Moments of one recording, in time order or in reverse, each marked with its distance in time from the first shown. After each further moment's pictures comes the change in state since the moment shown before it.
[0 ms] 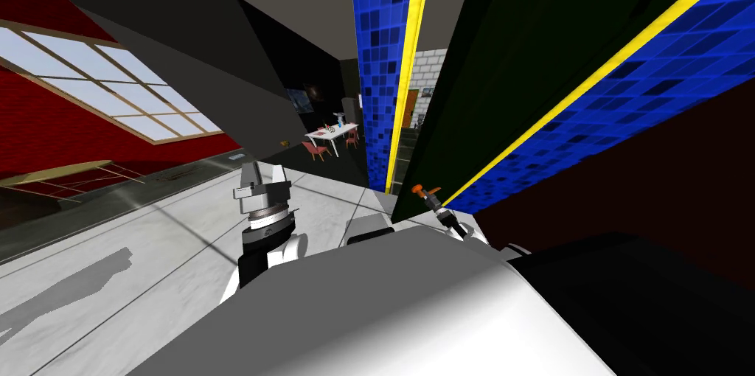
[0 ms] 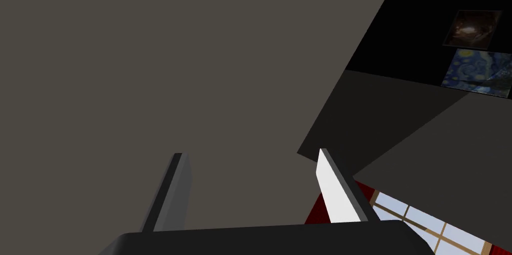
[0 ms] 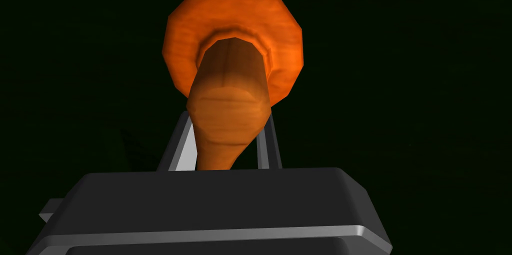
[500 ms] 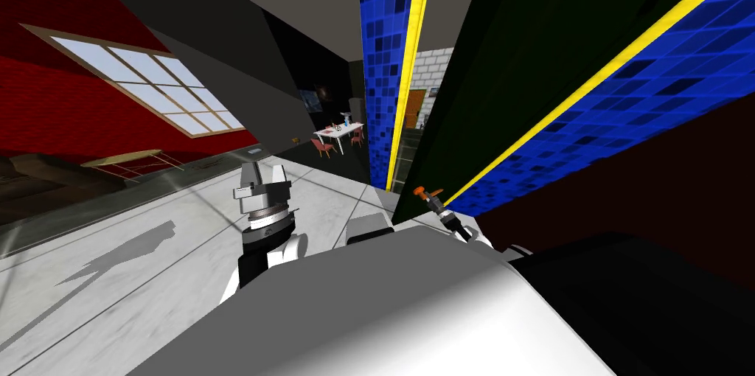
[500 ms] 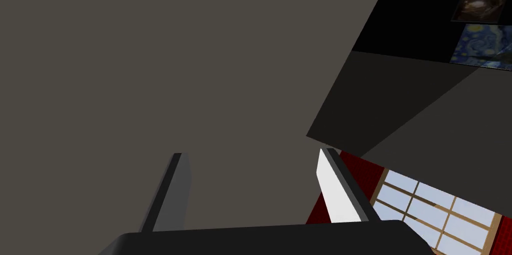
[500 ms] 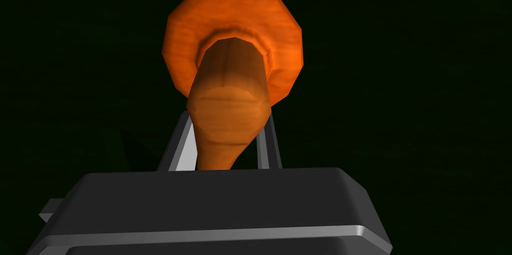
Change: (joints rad) arm 0.014 -0.015 0.016 0.048 -0.005 -0.074 -0.015
